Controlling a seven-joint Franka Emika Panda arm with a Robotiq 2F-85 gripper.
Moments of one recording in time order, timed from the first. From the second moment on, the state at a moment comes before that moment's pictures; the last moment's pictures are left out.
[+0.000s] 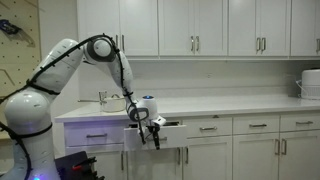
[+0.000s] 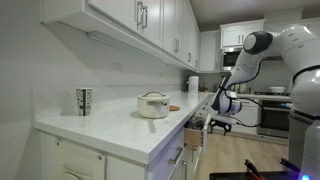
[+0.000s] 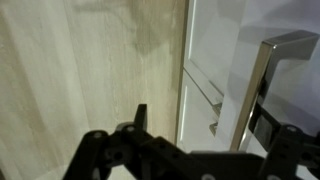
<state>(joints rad) 0.02 0.55 0.01 -2.24 0.33 3.04 0.22</state>
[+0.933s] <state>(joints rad) -0.10 0.47 0.02 -2.36 0.34 3.05 0.10</state>
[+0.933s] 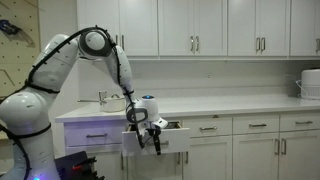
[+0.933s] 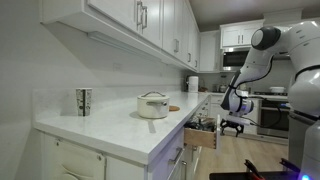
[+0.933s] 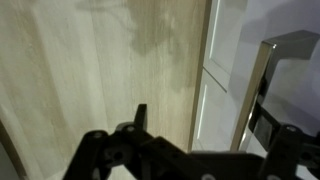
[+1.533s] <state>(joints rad) -0.15 0.44 0.02 -2.40 0.34 3.05 0.05</state>
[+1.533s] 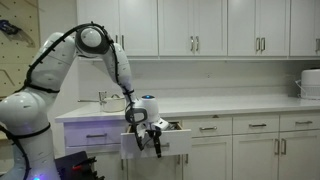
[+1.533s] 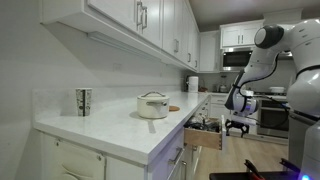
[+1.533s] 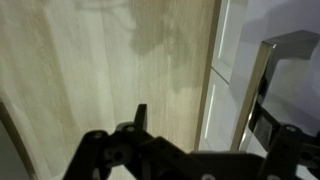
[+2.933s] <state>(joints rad) -0.28 0.39 0.02 -2.47 0.44 3.04 -0.17</state>
